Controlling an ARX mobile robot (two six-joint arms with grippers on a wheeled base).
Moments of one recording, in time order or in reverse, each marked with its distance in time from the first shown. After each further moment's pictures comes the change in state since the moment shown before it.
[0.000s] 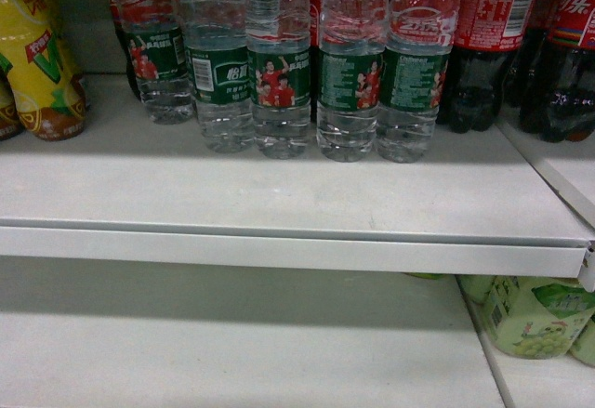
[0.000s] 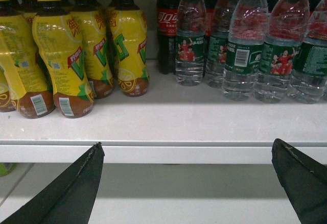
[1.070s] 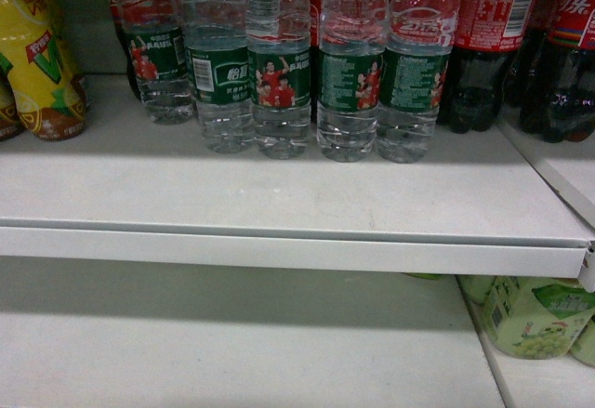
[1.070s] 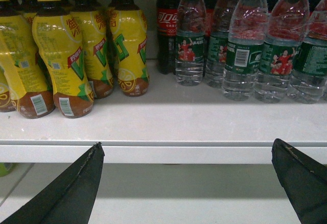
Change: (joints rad) left arm 0.000 0.000 0.000 0.000 0.000 0.000; right arm -0.109 -0.322 -0.022 -0.265 -0.164 0.090
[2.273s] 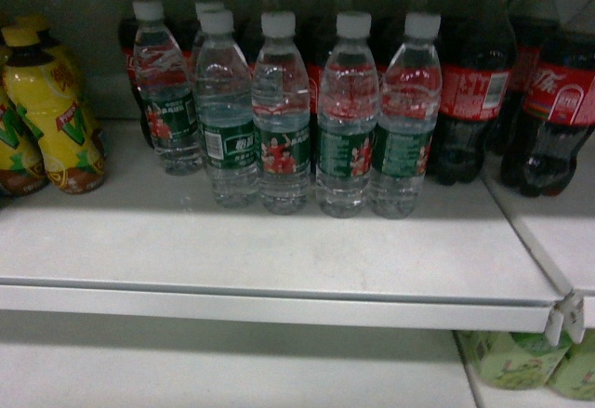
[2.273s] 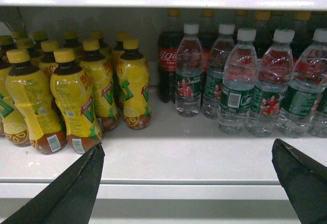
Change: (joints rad) left arm 0.000 0.000 0.000 0.000 -0.003 0.000; right arm 0.000 0.000 0.000 -0.001 -0.003 -0.001
